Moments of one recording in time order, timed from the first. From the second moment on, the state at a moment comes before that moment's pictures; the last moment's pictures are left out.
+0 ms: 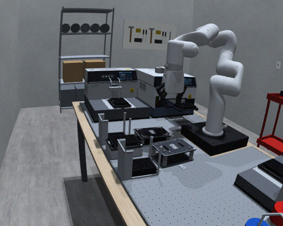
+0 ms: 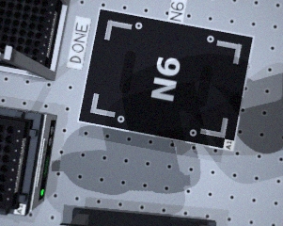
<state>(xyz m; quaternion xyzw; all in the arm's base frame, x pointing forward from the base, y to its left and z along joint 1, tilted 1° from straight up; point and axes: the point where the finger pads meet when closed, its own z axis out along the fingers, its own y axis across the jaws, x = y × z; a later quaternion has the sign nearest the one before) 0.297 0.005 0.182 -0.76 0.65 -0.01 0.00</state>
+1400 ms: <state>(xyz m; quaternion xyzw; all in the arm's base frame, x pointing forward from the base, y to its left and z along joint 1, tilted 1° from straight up) 0.297 0.004 0.182 -1.00 0.04 -0.01 0.00</state>
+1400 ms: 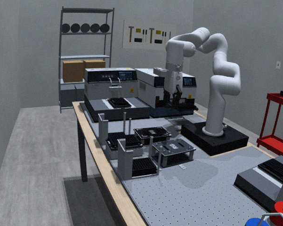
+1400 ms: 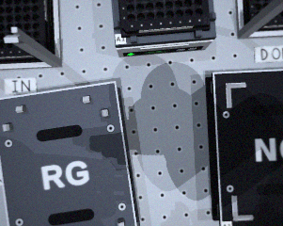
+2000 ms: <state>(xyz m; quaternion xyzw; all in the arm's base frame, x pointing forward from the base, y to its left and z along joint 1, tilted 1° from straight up) 0.291 -0.009 0.182 -1.00 -0.01 -0.01 0.00</state>
